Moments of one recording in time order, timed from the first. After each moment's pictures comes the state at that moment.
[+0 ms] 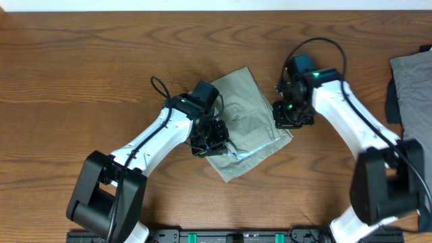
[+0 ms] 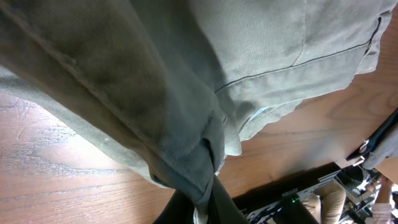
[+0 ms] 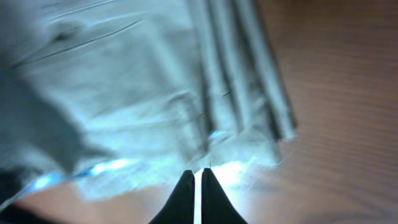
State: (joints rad) left arm -0.50 1.72 1.10 -0.83 0.54 -0.75; right arm 0.26 1.77 1.31 -1.06 -0.26 0.19
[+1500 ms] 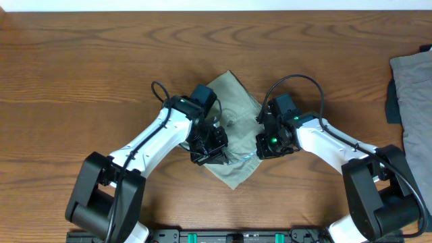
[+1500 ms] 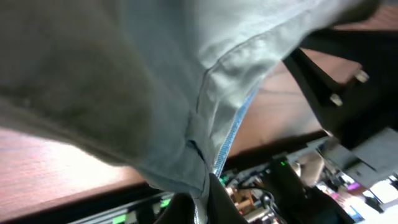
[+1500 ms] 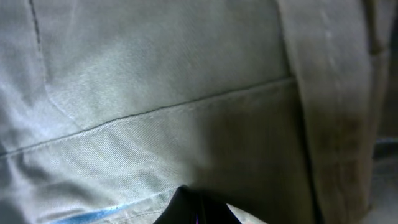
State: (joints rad) left arm -0.50 1.71 1.10 -0.96 0.67 -0.74; right arm 0.41 1.73 0.87 -0.58 -0.38 0.24
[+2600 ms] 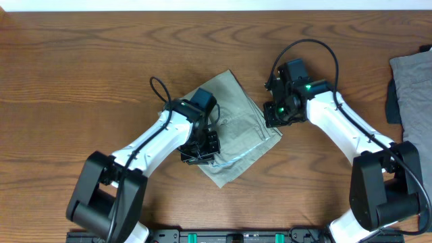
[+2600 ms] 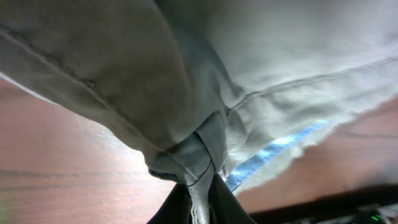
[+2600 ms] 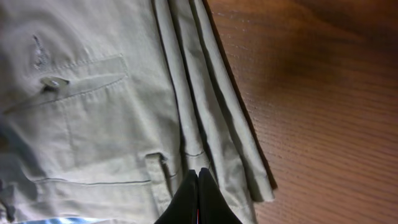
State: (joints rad) left arm -0.51 1.72 1.07 -0.96 0.36 -0.63; right arm 0.31 1.77 1.17 -0.73 -0.25 0.15
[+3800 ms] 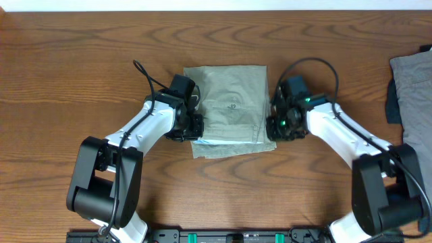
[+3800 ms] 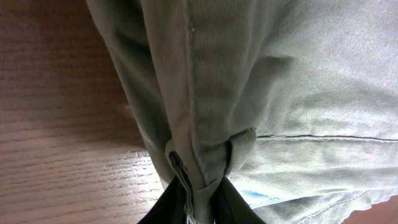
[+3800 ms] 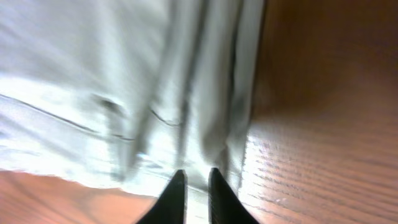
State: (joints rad) left arm -0.33 1.79 1.06 -0.72 0.24 -0.30; right arm 0.31 1.73 1.06 -0.72 -0.27 0.26
